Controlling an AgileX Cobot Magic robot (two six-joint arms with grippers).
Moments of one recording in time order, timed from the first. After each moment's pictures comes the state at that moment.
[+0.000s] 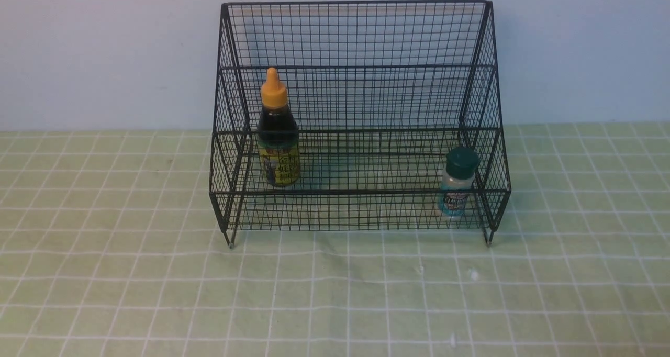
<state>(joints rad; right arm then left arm) -0.06 -0.02 0.02 0.10 0.38 -0.04 -0.32 0.46 -0.91 0.05 1.05 -0.06</state>
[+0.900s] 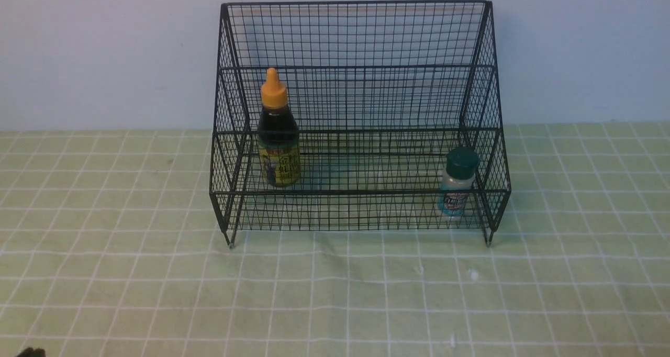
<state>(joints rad) -0.06 -0.02 0.02 0.10 0.38 -0.04 -0.07 -0.01 0.02 -0.01 0.38 0.11</state>
